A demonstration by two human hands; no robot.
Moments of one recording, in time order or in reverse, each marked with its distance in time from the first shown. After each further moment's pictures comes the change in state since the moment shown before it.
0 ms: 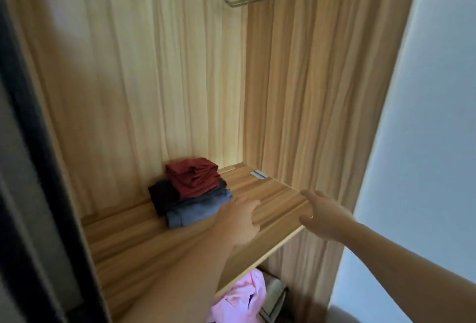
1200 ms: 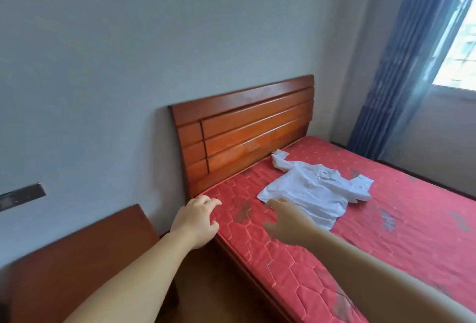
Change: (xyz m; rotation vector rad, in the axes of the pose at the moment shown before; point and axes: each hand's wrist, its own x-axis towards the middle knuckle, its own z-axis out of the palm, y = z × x) left_hand -0.555 0.431 0.095 -0.208 -0.525 1.344; right_hand -0.872 -0.015 0.028 0.104 0.311 1.427
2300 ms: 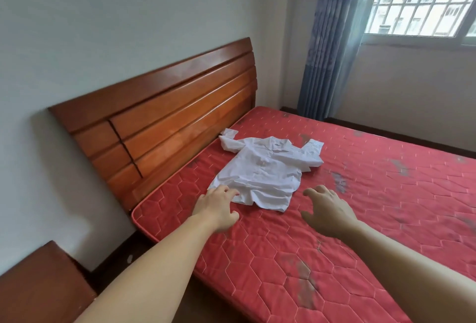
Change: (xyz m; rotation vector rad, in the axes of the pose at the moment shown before) left_hand 0.206 0.187 0.123 0.151 -0.303 0.241; right_hand 0.045 0.279 -0.033 -0.109 0.112 0.418
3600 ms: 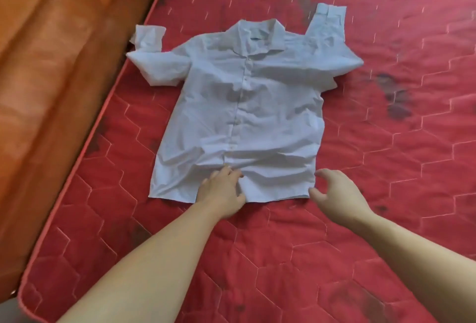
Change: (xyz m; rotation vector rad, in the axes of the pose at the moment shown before) left_hand 0.513 -0.088 0.276 -0.019 -0.490 0.149; right_hand 0.414 0.098 0.310 0.416 -0.261 0.548
